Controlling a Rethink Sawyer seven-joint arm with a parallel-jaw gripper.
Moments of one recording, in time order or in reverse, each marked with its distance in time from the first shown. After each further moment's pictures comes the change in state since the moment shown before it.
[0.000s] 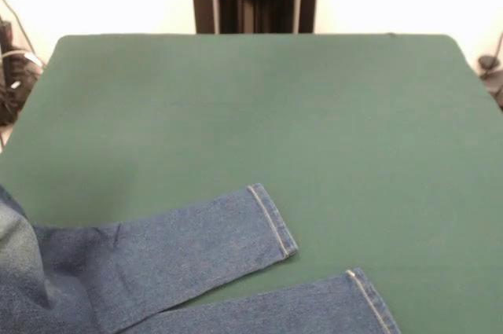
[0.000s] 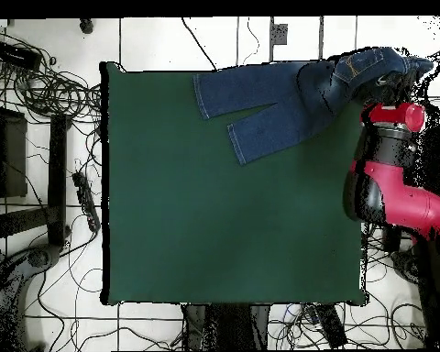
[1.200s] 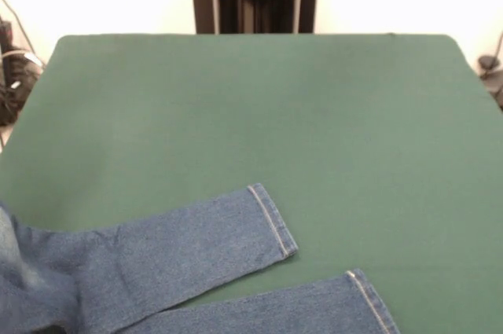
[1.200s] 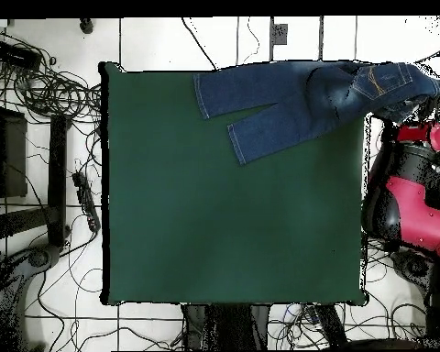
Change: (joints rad) arm 0.167 0.013 -0.406 -0.073 0.163 -0.042 0.000
